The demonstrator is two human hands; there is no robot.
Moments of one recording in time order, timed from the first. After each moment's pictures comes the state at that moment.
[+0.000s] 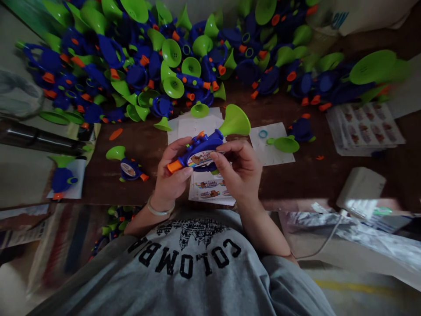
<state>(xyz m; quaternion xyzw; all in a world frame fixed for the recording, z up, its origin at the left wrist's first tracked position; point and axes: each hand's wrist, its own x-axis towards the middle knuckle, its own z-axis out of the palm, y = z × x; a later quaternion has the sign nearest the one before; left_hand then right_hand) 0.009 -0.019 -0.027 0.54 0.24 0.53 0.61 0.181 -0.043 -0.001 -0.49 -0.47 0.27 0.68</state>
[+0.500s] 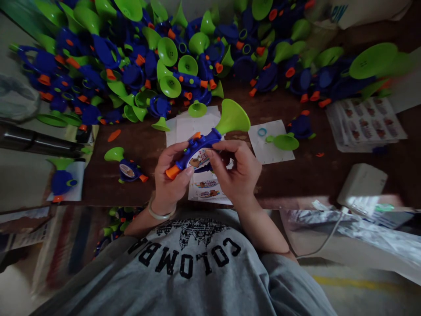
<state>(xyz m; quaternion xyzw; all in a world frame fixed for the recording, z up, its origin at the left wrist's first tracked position) 0.020 -0.026 -0.013 0.57 0.24 0.56 0.55 0.179 -0.046 0.001 -0.54 -0.54 0.13 0.63</state>
